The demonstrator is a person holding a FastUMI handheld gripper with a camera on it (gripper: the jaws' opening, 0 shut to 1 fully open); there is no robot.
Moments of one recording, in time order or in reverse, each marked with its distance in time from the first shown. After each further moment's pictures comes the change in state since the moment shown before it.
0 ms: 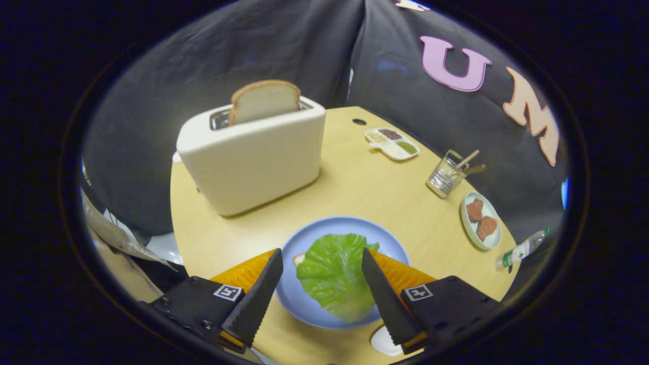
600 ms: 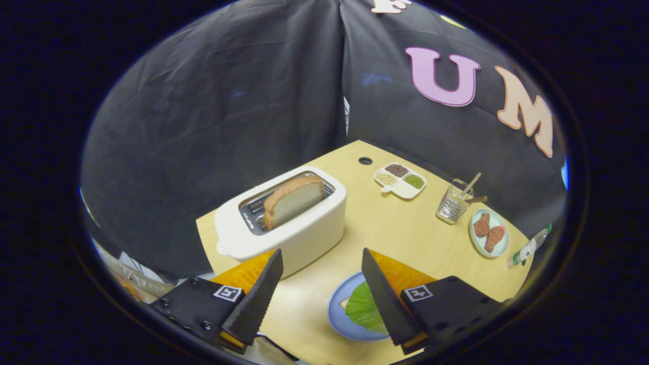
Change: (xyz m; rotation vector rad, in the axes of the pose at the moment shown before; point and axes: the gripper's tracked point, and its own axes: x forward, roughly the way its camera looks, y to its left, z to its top) arm -0.027 0.046 0.115 0.181 -0.099 0.059
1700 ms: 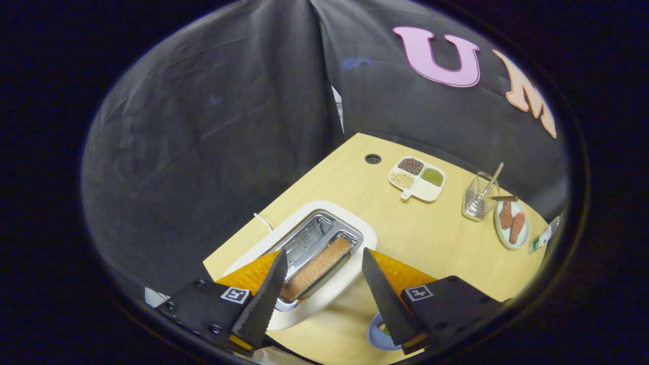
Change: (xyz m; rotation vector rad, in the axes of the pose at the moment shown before) arm 0.088 0.028 0.057 0.175 0.090 -0.026
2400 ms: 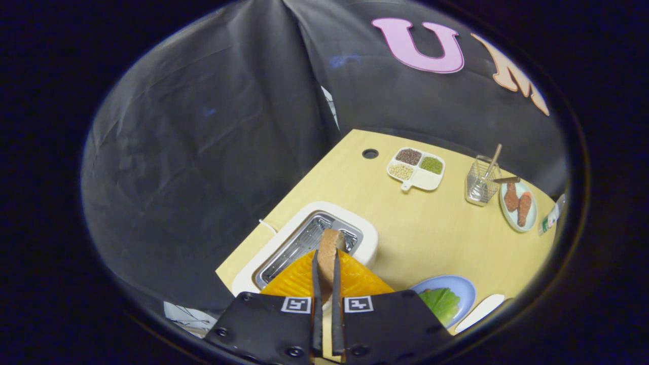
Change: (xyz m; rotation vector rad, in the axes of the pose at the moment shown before) arm -0.016 -0.004 0.003 0.096 -0.016 0.045
